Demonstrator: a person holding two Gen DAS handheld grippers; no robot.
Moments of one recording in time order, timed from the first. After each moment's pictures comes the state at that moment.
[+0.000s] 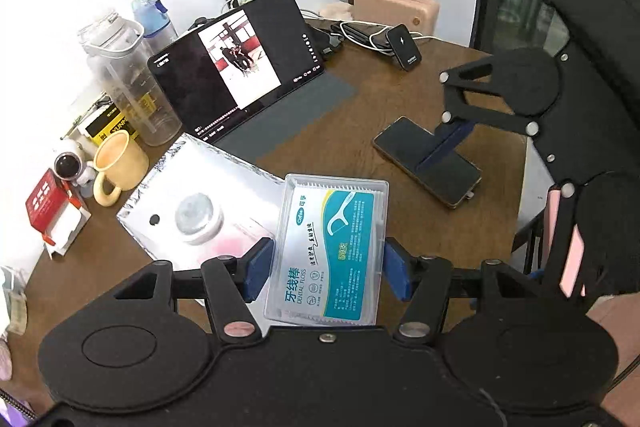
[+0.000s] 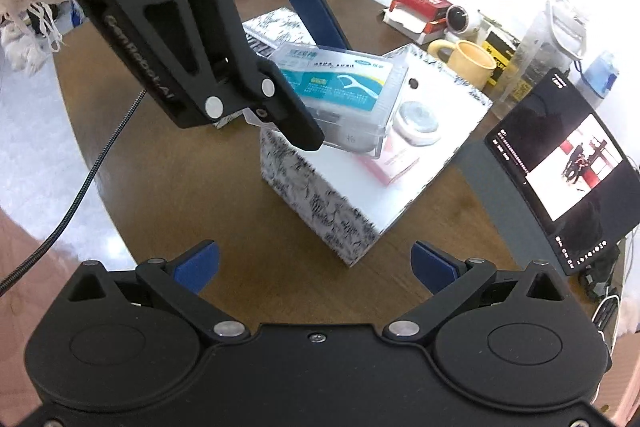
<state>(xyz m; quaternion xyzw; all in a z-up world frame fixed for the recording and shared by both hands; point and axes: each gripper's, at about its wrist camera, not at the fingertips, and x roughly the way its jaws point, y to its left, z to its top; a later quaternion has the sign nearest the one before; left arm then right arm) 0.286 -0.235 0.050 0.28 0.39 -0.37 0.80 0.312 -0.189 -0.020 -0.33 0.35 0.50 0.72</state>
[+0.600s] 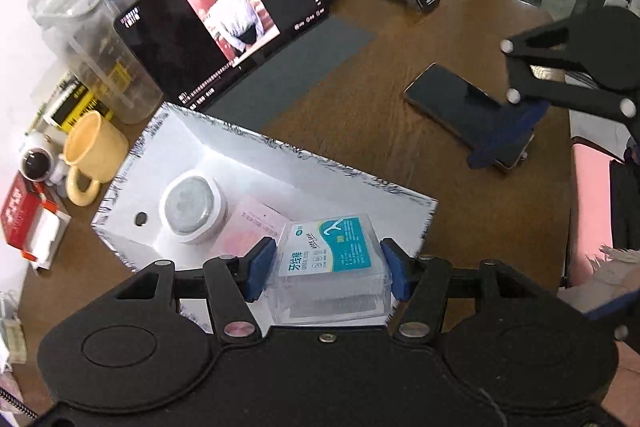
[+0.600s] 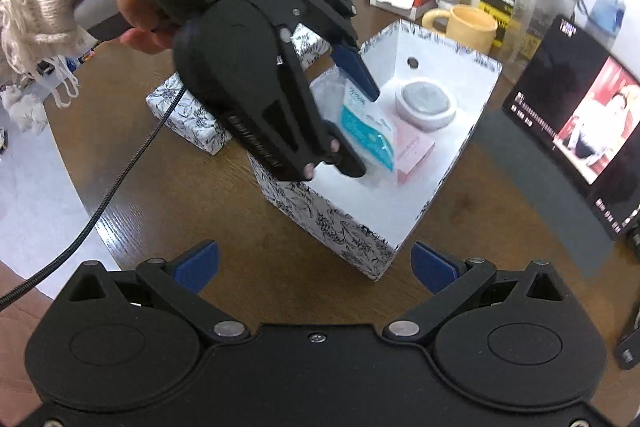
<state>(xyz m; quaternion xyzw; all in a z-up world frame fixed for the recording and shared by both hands) 0.360 -0.237 -0.015 0.32 0.44 -0.37 0.76 0.351 -0.174 -0.047 -0.24 0.42 0.50 0.72</state>
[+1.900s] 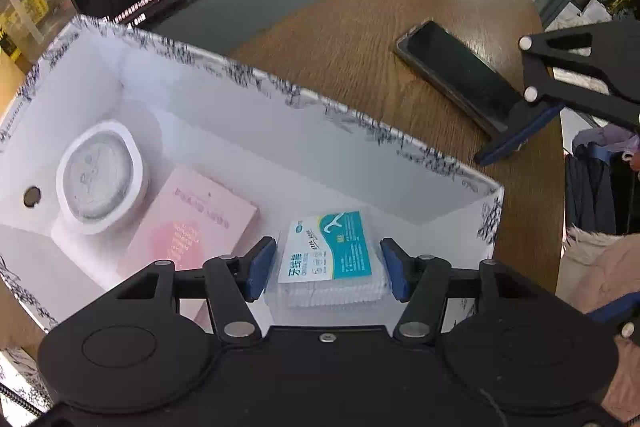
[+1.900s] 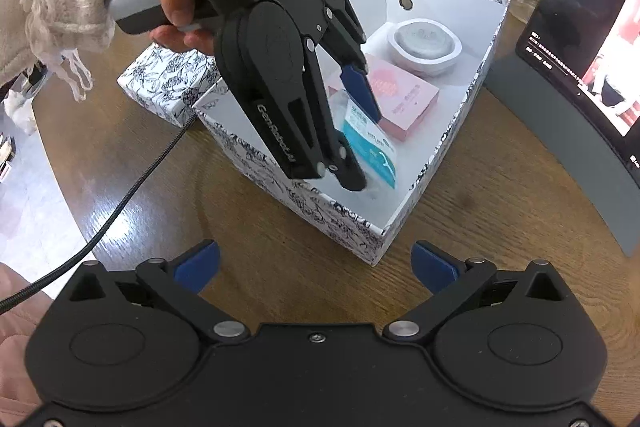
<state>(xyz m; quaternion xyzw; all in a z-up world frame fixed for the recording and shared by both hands) 0.413 -0.221 -0.089 0.25 0.53 -0.44 0.68 0.381 -0.166 -0.091 -0.23 0.48 0.49 0.69</state>
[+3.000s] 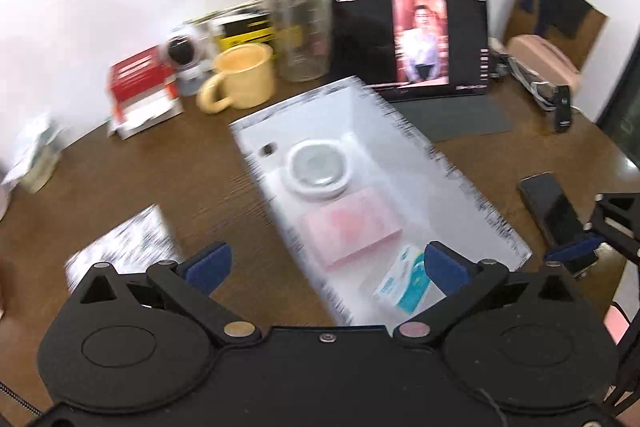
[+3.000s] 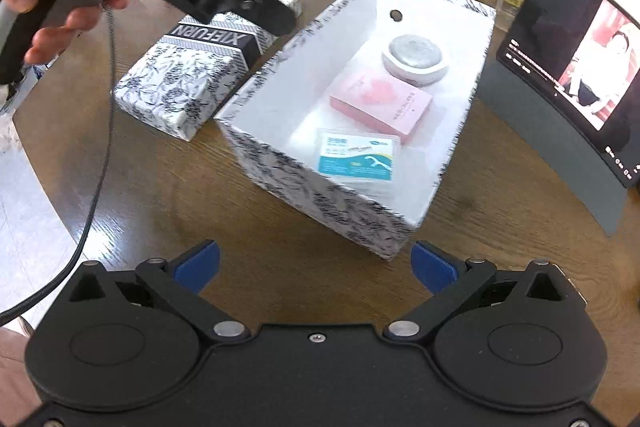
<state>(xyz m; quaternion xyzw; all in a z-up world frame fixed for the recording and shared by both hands) 0.338 -0.107 0.014 0.10 0.43 -0.16 0.88 0.344 -0.155 -0.073 -0.23 0.47 0.44 0.73</state>
